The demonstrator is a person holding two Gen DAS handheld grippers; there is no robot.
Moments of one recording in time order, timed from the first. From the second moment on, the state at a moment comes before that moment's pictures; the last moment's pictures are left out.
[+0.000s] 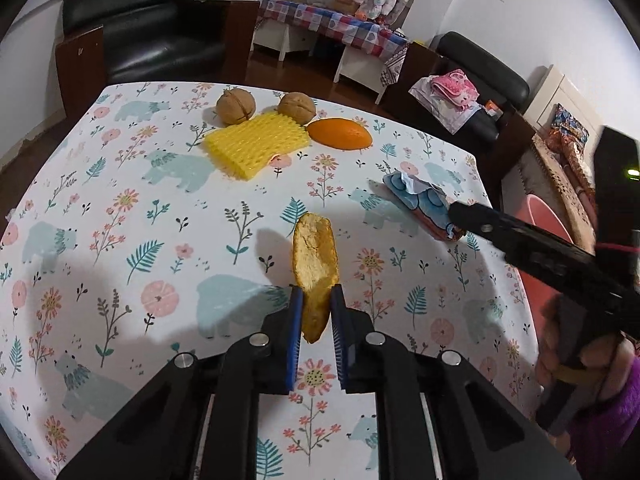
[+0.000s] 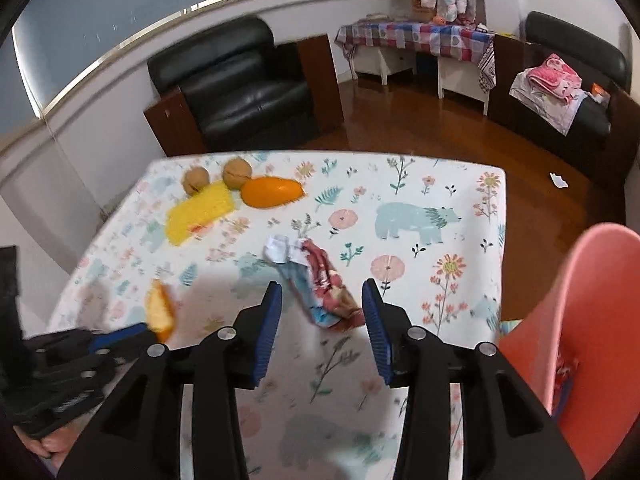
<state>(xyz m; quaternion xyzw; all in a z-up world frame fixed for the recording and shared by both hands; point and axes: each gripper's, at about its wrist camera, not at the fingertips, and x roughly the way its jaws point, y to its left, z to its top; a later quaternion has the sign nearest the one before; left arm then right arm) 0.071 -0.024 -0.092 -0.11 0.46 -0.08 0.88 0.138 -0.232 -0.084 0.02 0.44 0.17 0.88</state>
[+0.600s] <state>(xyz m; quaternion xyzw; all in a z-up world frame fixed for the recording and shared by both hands) 0.060 -0.016 -0.081 -0.12 0.45 -0.09 0.88 0.098 -0.226 -0.073 0.06 0.43 0.18 0.88</state>
